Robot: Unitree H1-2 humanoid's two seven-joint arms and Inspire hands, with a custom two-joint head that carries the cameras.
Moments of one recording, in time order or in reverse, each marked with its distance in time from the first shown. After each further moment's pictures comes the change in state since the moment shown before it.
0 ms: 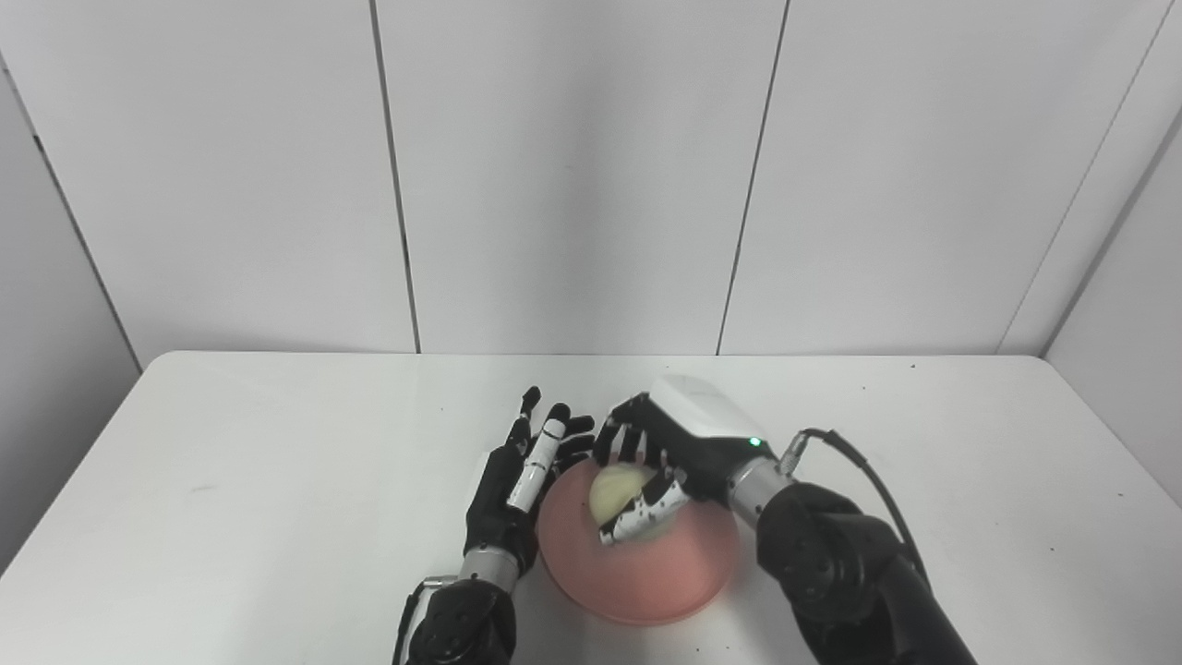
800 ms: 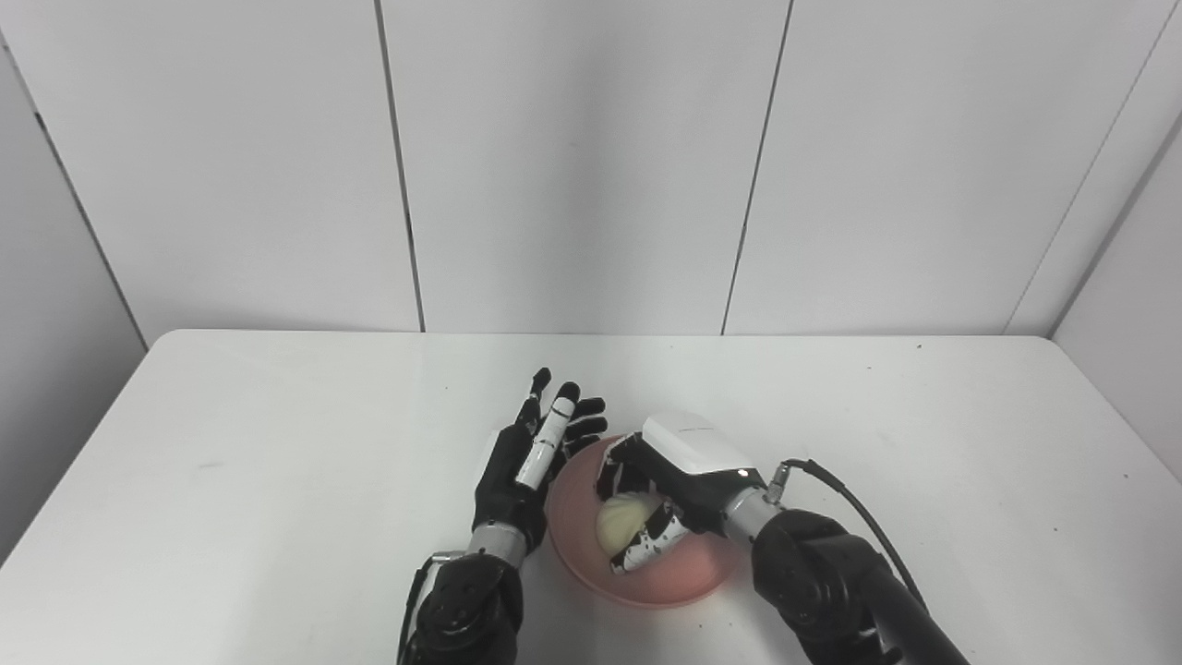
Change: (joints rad) left arm 0.003 0.001 0.001 -0.028 0.000 0.050 -0.002; right arm 0.034 -0.049 0.078 0.134 0.017 -0.145 -0.132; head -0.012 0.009
